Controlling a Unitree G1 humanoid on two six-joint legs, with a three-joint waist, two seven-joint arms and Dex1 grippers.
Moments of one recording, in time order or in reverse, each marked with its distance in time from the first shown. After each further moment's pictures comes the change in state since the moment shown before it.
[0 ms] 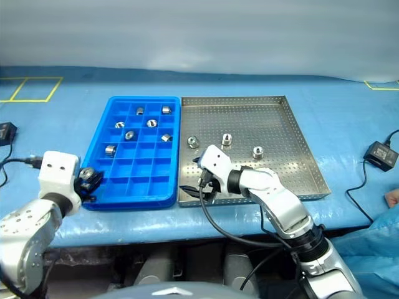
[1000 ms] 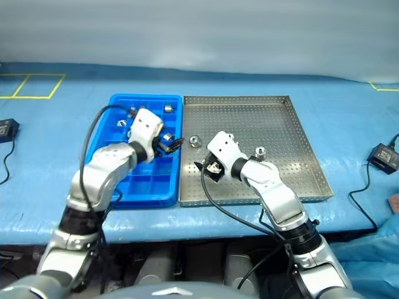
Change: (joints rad) left arm -0.704 -0.069 -0.550 0.778 0.016 -0.502 -0.228; right arm -0.021 0.067 -0.052 0.058 -0.167 0.006 -0.215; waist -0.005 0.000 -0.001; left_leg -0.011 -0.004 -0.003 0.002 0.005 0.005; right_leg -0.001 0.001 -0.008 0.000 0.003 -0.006
